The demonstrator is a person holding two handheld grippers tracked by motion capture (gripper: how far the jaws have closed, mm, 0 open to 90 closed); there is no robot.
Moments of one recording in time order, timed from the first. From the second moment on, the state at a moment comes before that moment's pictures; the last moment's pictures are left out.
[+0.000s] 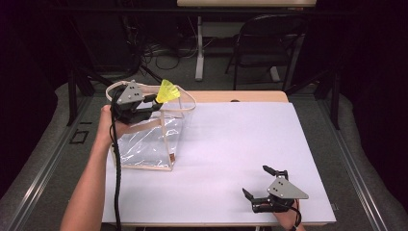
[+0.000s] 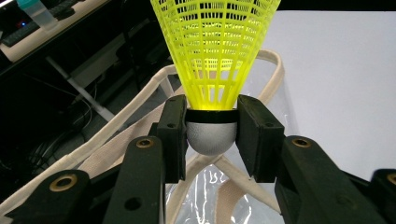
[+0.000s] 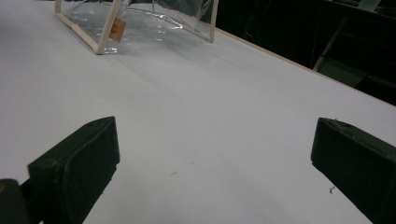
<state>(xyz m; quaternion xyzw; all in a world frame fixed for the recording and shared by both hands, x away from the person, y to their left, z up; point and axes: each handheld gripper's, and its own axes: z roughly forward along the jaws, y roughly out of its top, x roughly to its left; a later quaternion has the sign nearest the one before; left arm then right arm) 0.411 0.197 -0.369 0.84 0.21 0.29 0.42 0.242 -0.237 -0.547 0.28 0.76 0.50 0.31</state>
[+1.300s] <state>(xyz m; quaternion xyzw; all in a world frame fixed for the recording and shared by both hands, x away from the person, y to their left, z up) 0.443 0.204 -0.385 0.82 0.26 0.28 0.42 0.242 -0.238 -0.547 0.28 0.76 0.50 0.31</state>
